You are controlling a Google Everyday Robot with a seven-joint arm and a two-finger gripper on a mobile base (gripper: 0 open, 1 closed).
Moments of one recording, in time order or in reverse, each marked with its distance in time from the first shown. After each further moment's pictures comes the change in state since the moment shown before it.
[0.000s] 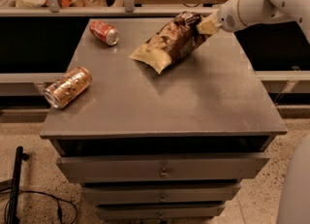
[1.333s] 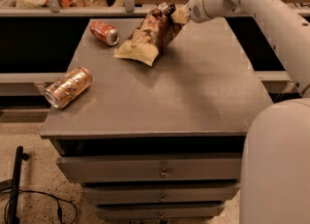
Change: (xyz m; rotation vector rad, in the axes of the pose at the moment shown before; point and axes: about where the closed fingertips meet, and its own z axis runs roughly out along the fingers) arm -0.061 0.002 0.074 0.044 -0.067 0.081
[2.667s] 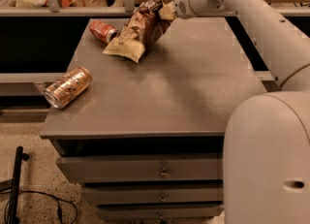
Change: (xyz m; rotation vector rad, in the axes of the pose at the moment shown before) arm -0.026 0.015 0.035 -0.025 -0.024 0.046
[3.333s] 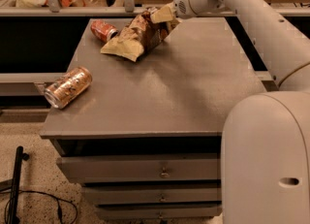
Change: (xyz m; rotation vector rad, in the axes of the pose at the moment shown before) arm 0.001 0.002 0.001 -0.020 0.010 0.000
